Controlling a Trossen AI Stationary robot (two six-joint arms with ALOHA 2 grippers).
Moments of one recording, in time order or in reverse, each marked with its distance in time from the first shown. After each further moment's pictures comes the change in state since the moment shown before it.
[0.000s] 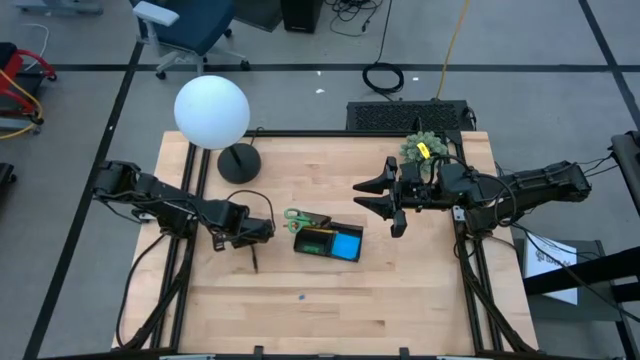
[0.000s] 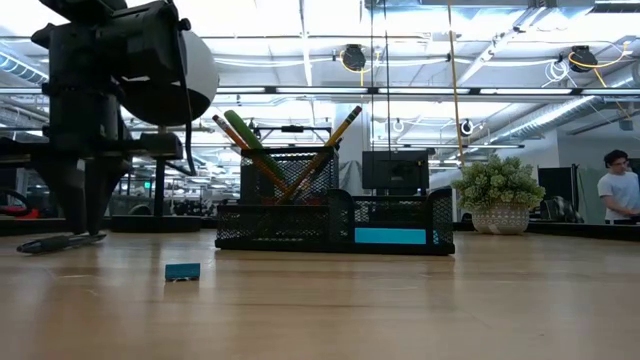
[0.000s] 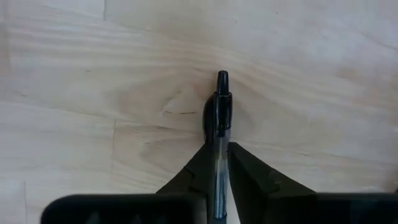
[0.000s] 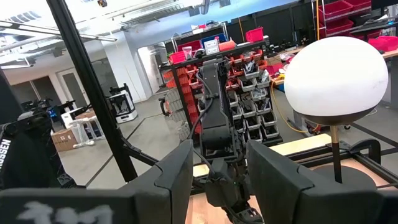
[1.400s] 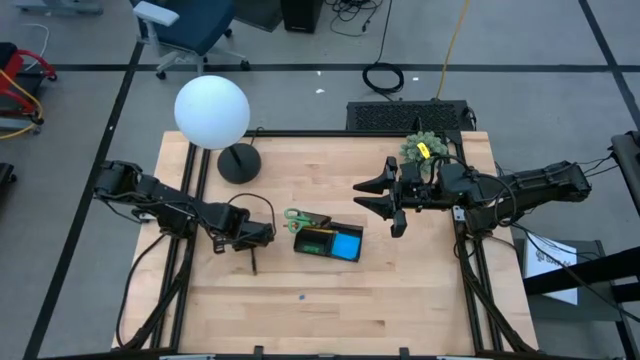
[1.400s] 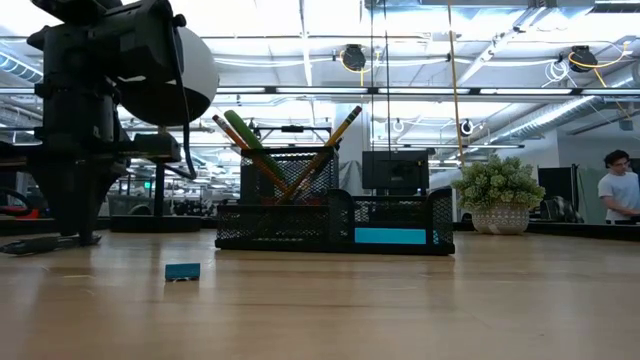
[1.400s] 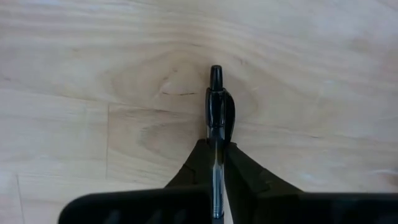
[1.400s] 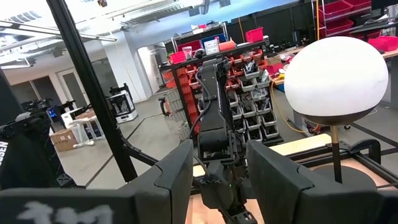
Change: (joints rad) left arm -0.038 0.033 -0.010 0.049 0.036 -0.008; right arm 0.000 0.000 0.000 0.000 0.000 0.000
